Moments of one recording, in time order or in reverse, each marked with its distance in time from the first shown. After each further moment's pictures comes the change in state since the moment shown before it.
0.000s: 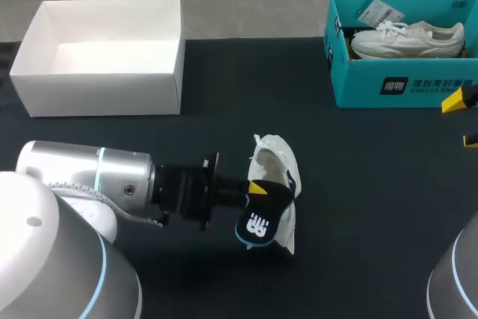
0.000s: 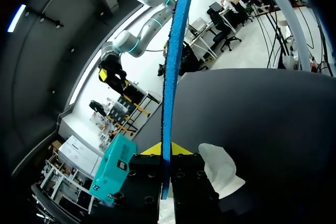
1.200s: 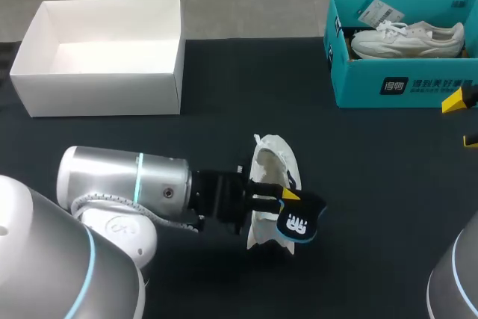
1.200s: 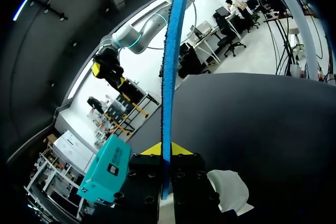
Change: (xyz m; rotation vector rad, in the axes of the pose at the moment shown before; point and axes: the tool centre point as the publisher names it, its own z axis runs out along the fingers) left arm 0.006 -0.003 0.059 0.009 0.007 -0.074; right arm 0.000 0.000 0.000 0.000 0.000 0.000
